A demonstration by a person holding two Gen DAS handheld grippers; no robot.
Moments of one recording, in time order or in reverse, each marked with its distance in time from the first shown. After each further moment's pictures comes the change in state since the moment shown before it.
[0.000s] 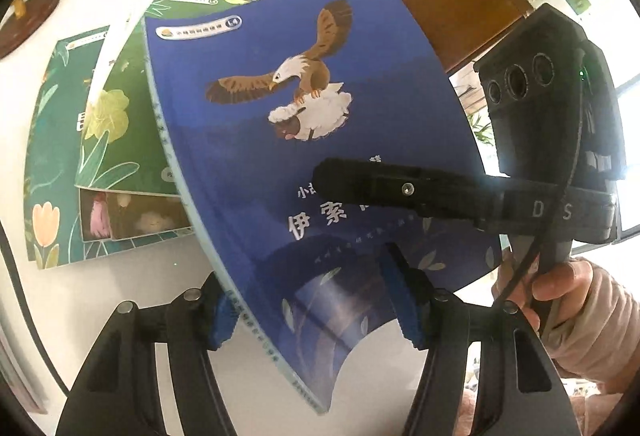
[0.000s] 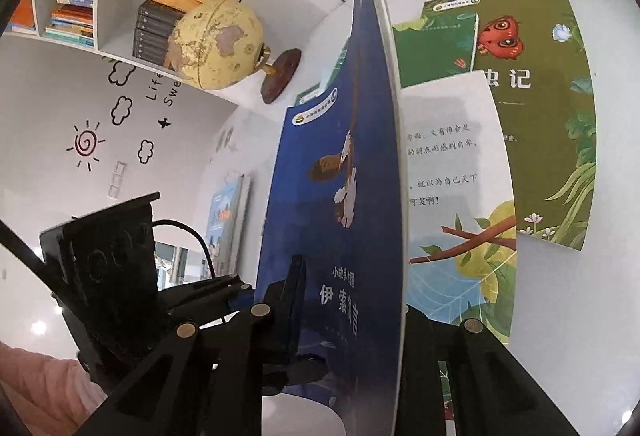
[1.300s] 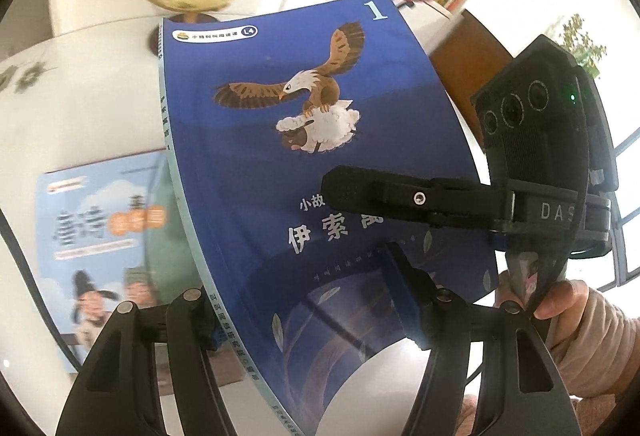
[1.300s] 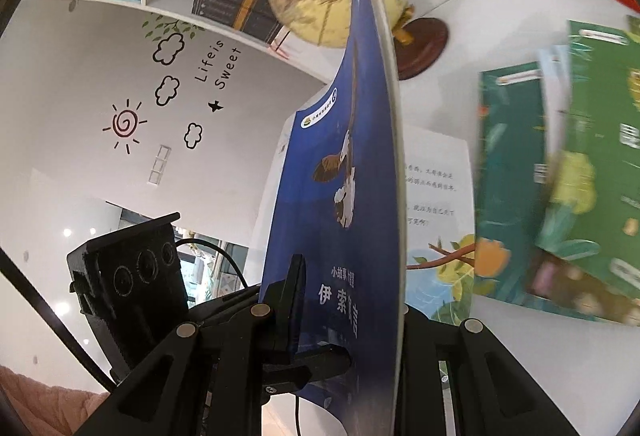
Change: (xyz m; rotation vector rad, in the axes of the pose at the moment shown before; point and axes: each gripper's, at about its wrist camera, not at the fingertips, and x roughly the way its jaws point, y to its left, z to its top) left arm -0.201 0.134 -0.085 -0.101 -0.216 0.087; right arm 0.134 0.167 0.004 -0.070 0.022 0.163
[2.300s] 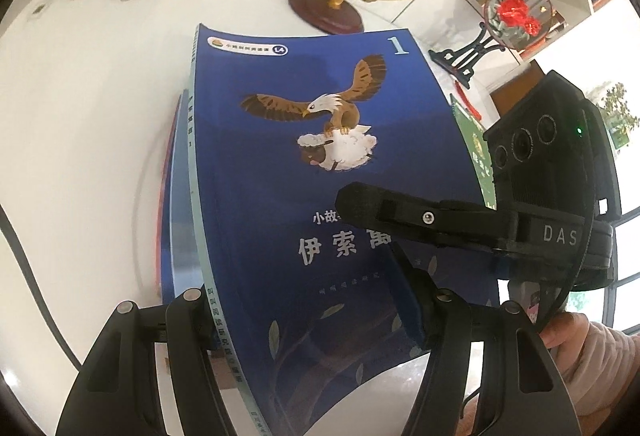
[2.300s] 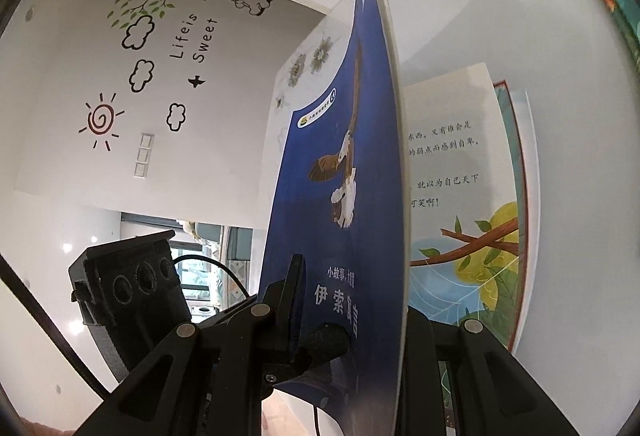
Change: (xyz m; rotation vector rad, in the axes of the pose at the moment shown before) left arm -0.012 0.144 -0.029 -0.230 0.021 0.042; right arm 0.150 0.024 -0.014 0.130 0.126 0.006
